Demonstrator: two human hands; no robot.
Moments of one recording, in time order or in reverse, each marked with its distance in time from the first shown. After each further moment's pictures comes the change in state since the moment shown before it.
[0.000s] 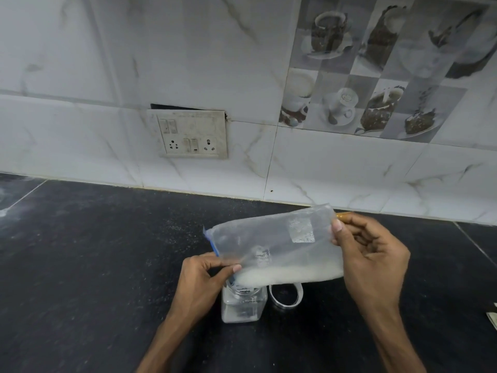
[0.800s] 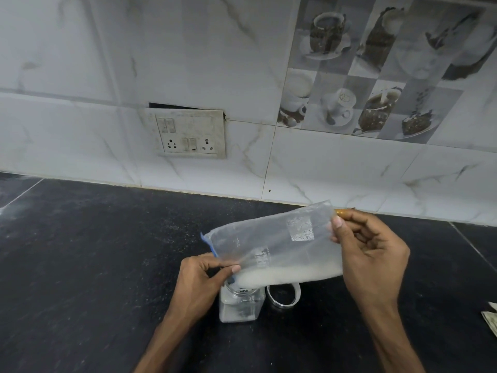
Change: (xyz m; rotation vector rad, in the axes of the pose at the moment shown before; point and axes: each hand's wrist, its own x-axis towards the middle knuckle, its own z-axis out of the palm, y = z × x) left_hand -0.002 0.003 0.000 -0.002 0.010 -0.006; right_hand 0.001 -0.004 0.002 0.028 0.004 -0.002
